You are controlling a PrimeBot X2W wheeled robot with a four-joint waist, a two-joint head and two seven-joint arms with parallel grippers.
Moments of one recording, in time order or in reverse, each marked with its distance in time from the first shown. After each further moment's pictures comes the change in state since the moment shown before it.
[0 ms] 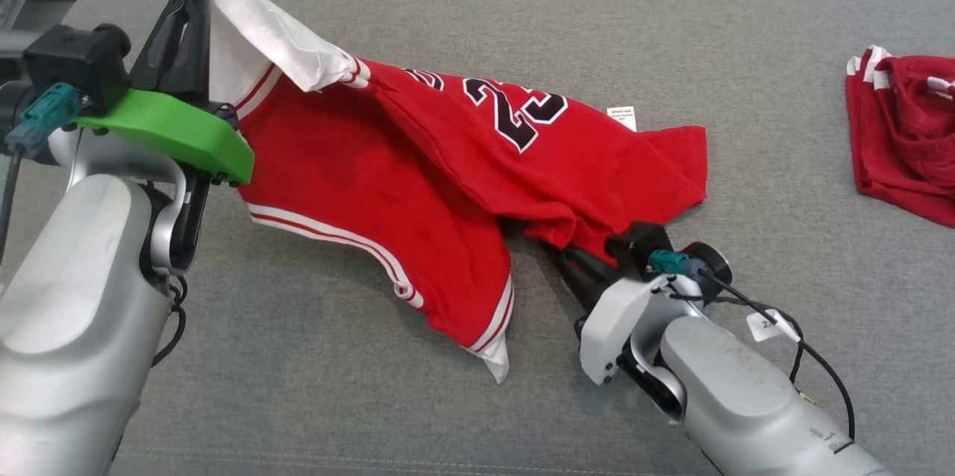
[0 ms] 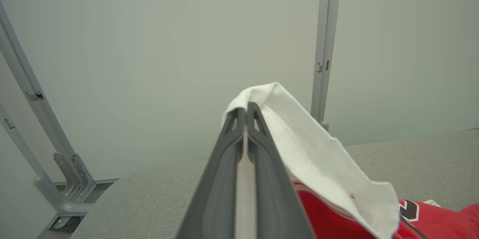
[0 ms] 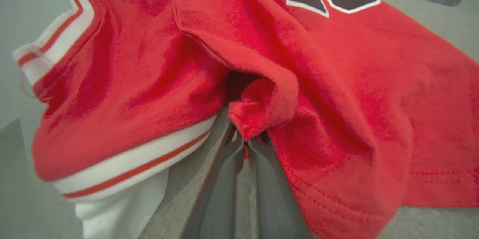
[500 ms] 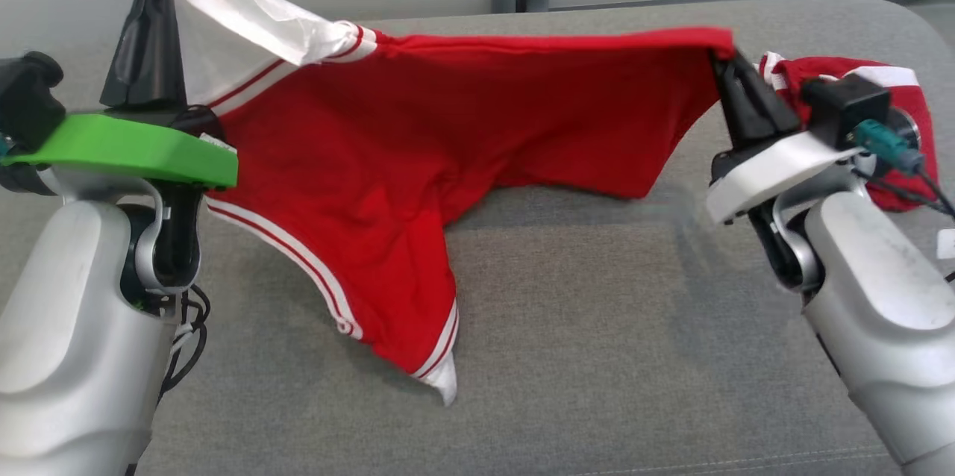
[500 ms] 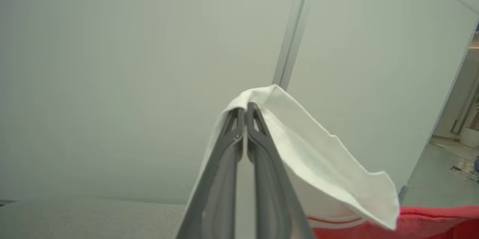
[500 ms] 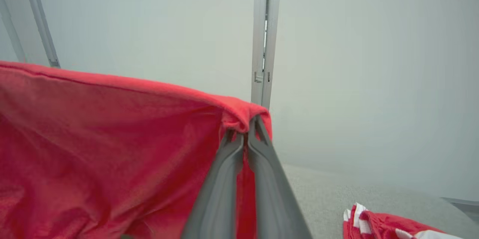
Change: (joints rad) left arm 0.112 -0.042 0.135 -0.133 -0.168 0.000 -0.057; right arm -0.062 -0.197 -0.294 -0.278 0.006 -0.132 -0.033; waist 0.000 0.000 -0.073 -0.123
